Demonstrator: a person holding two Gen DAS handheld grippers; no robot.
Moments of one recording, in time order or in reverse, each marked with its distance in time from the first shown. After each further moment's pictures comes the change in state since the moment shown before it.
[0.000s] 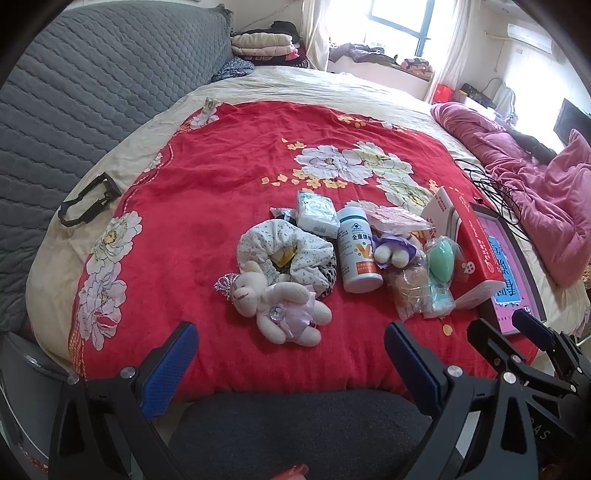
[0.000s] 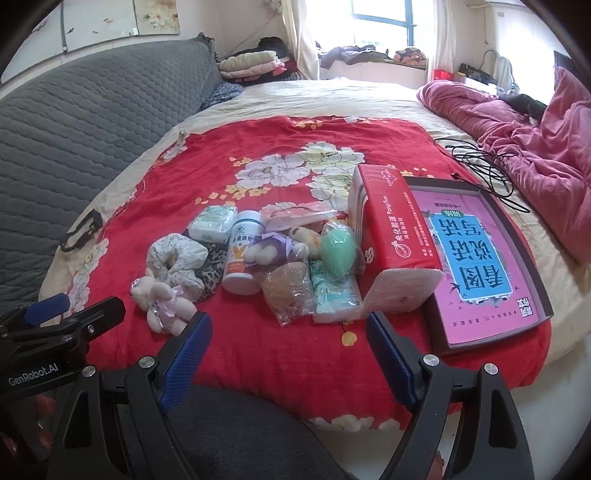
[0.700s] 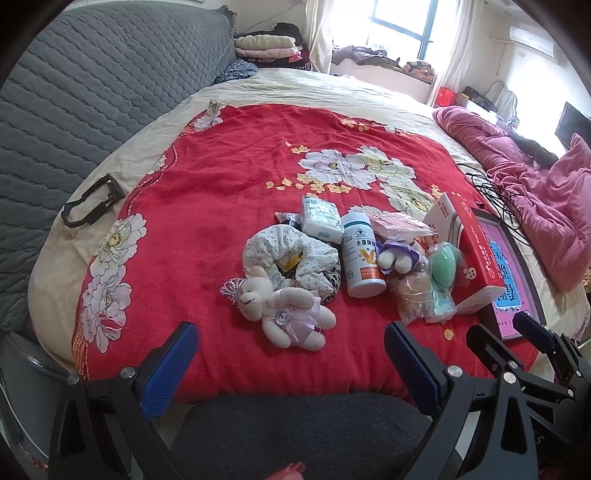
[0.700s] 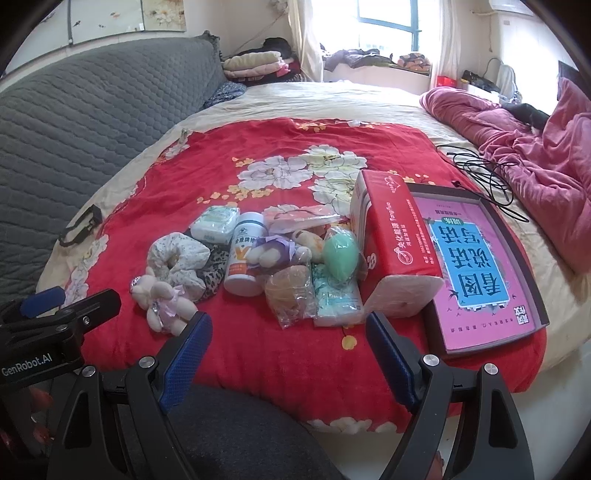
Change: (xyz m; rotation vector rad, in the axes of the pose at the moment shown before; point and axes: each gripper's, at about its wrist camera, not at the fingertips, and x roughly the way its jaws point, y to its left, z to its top) left arm -0.002 0.004 0.004 -0.007 -0.008 0.004; right arm -0.001 0.006 0.002 -0.030 -0.001 -0.017
